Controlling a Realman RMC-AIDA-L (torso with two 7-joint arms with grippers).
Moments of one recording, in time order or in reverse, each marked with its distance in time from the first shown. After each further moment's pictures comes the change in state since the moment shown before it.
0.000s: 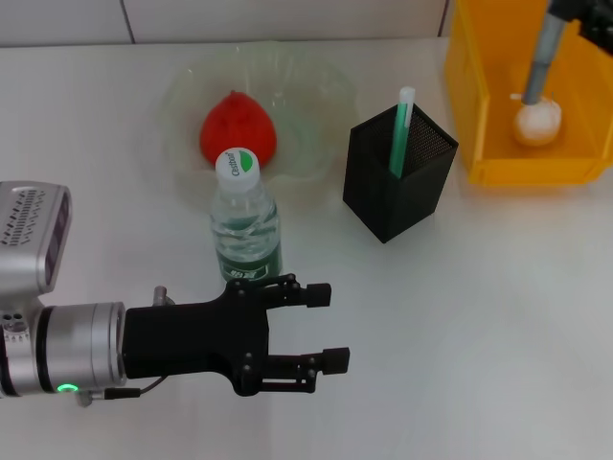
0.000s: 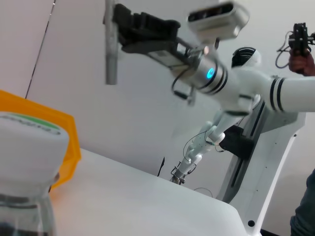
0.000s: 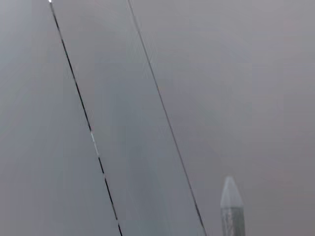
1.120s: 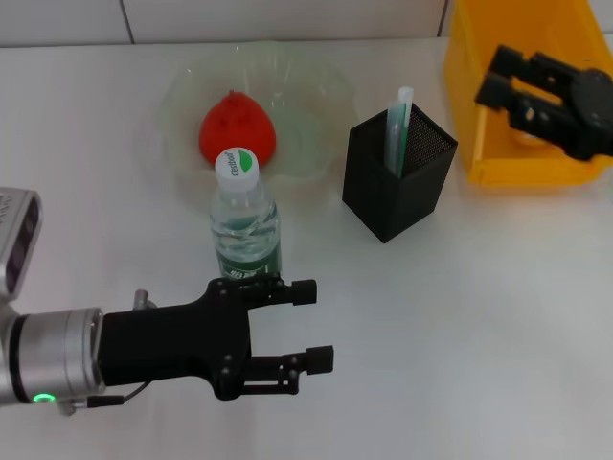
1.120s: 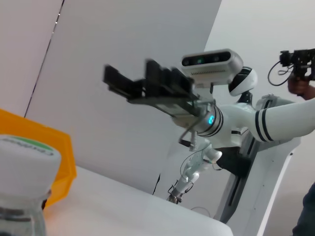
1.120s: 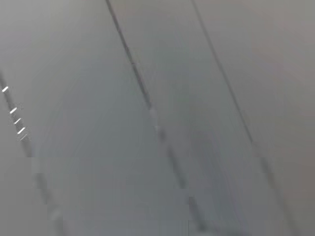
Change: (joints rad) left arm 0.038 0.012 -0.001 0.013 -0.036 0.061 0.001; right arm 0.027 -0.020 -0.010 0.211 -0.074 -0.144 -0.136
